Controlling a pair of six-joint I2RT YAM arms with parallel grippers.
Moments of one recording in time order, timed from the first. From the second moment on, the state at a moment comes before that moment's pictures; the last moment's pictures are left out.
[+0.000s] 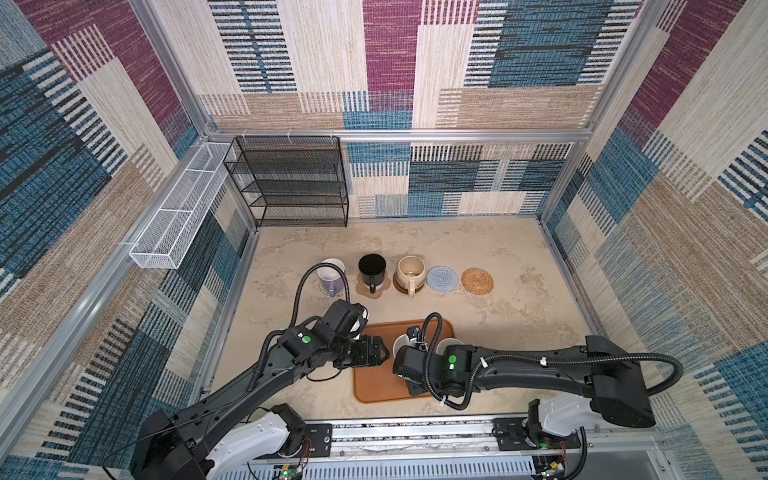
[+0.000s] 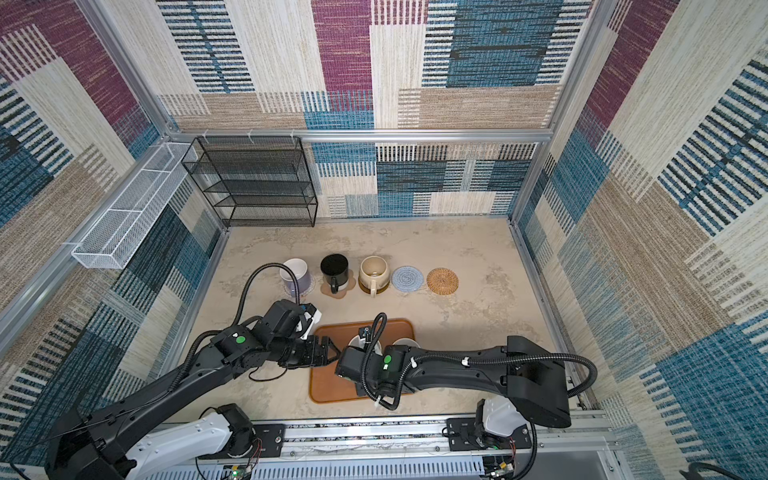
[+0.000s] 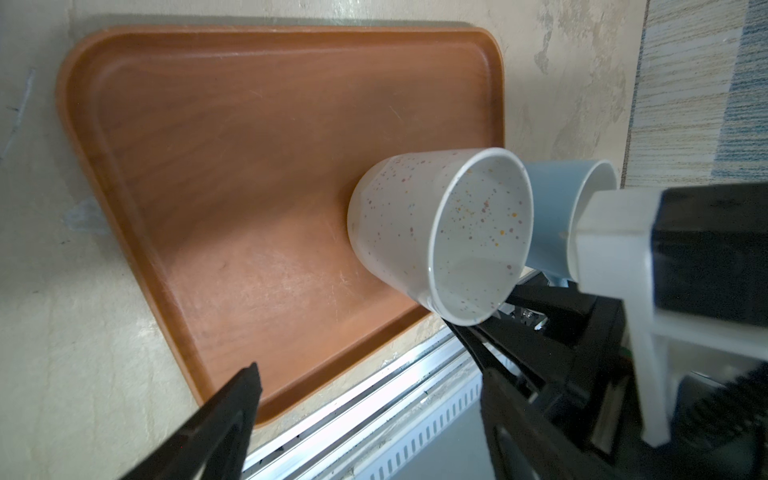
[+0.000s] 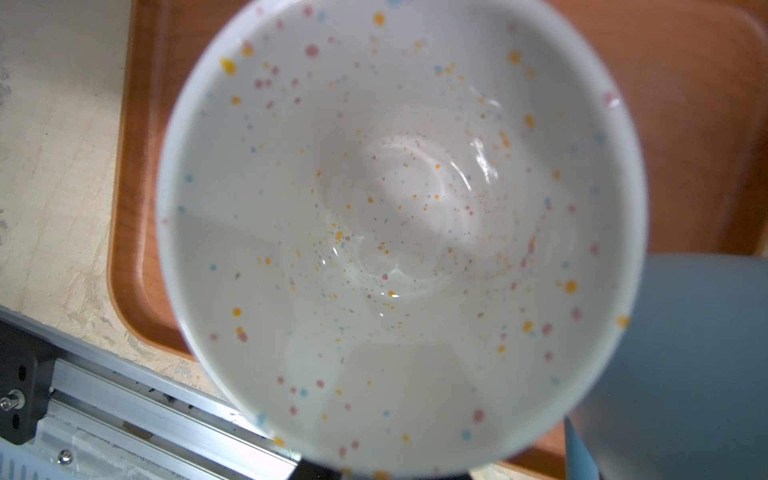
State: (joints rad) left arm -0.71 1.02 0.74 -0.71 0.32 -0.73; right arm 1.29 1.49 0.95 -0.69 0.25 0.97
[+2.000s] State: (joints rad) left arm -0.71 0.83 0.58 -0.54 0.22 -0.92; right arm 1.26 1.53 1.03 -0.66 0.31 0.82
